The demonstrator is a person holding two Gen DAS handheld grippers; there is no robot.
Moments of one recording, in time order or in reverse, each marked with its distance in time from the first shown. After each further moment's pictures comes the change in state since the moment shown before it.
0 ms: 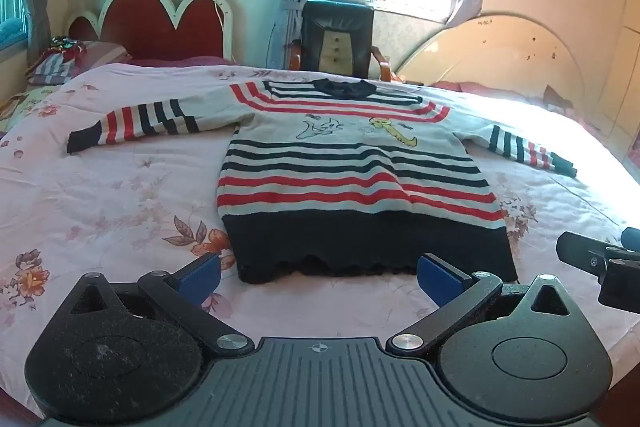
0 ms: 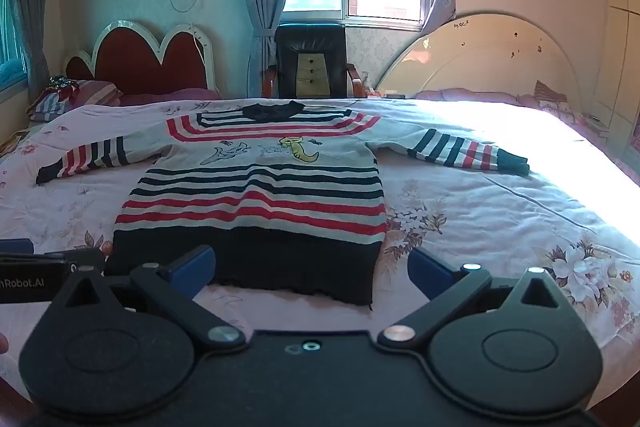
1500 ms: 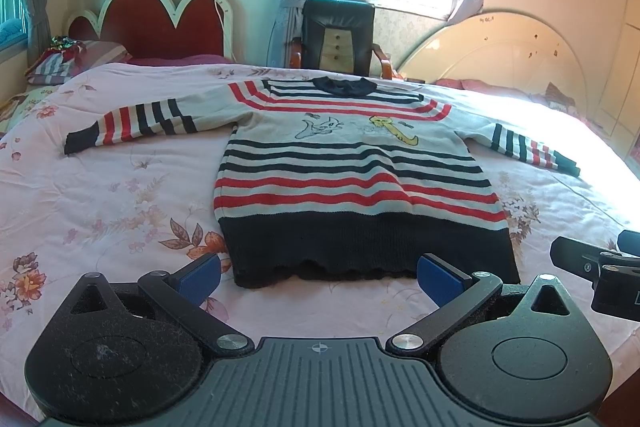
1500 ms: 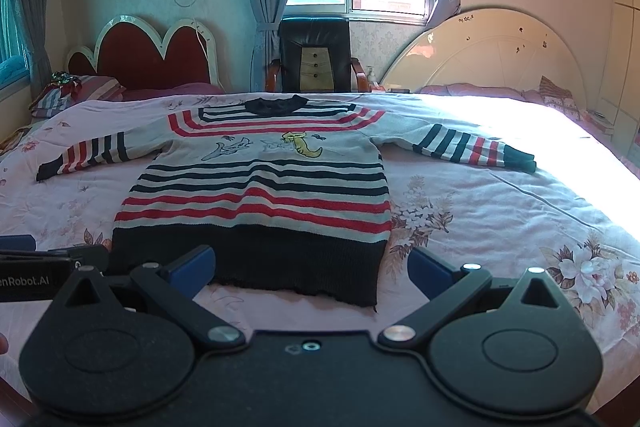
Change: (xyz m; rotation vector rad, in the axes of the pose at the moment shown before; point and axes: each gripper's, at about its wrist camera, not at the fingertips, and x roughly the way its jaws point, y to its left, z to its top) left arm 0.008 -0.002 0.002 -0.016 0.019 0.007; right arm 0.008 -0.001 0.001 0.000 0.020 0.010
